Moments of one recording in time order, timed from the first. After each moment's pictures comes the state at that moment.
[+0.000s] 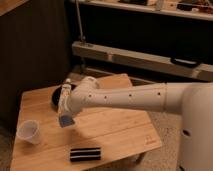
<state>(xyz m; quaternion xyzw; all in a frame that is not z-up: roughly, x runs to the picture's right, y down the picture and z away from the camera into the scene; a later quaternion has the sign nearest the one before) -0.223 0.118 0.704 0.07 -0.39 -0.63 0.67</state>
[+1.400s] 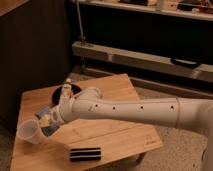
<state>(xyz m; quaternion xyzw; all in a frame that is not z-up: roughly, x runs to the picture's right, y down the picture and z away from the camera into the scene) -0.265 0.129 0.622 0.25 -0.43 -0.68 0.53</state>
